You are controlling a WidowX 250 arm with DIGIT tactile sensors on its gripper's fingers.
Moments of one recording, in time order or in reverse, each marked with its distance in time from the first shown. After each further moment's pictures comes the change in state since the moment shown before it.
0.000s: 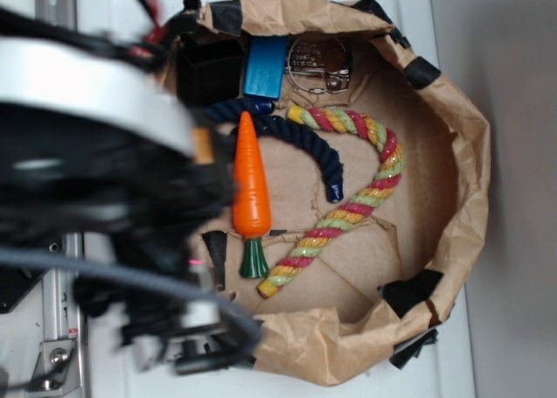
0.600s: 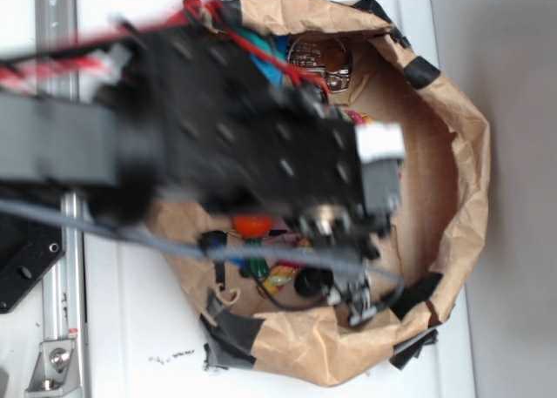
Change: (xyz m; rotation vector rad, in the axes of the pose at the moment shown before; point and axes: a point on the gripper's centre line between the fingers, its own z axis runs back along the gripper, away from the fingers) arm 0.024 -0.010 -0.127 0.089 0.131 0.203
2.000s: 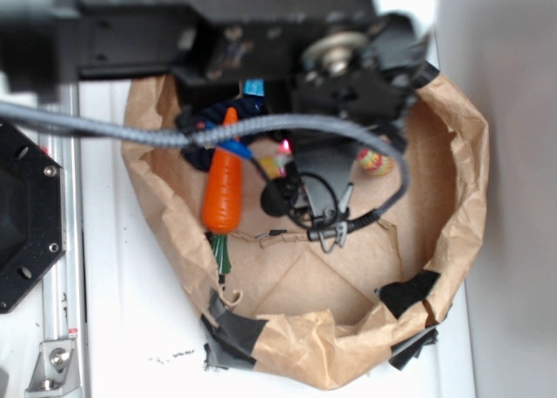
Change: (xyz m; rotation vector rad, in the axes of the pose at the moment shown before) arm 0.015 0.040 0.099 0.022 0.002 -0.272
